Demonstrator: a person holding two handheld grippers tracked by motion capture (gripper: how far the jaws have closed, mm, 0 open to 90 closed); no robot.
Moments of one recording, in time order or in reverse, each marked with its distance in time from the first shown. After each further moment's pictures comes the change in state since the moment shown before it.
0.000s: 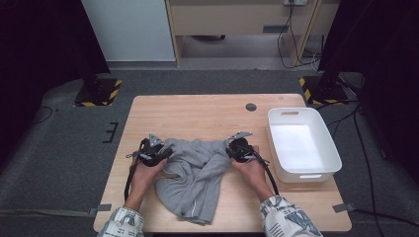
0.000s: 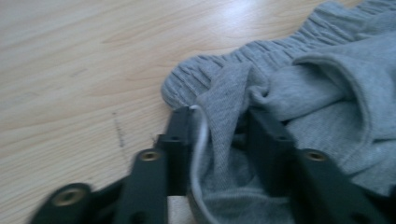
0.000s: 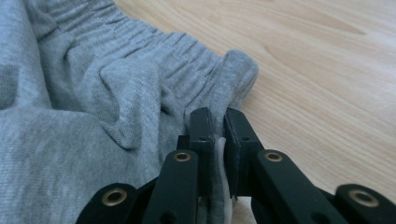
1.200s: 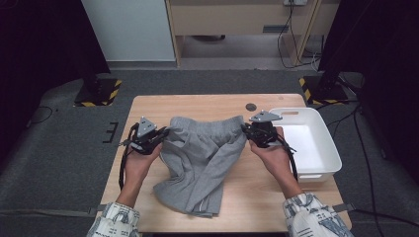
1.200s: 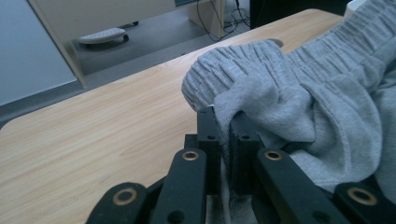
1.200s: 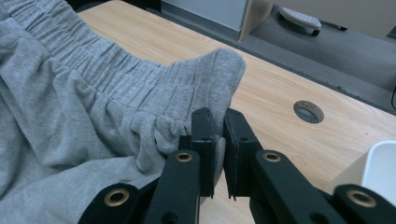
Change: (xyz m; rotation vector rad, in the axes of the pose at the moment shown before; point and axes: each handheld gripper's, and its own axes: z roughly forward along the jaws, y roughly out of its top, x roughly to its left) left arm -0.012 0.065 -0.078 -0.272 -0.032 0.063; right arm -0.028 0.050 -0.118 -0.245 -0.047 -0.080
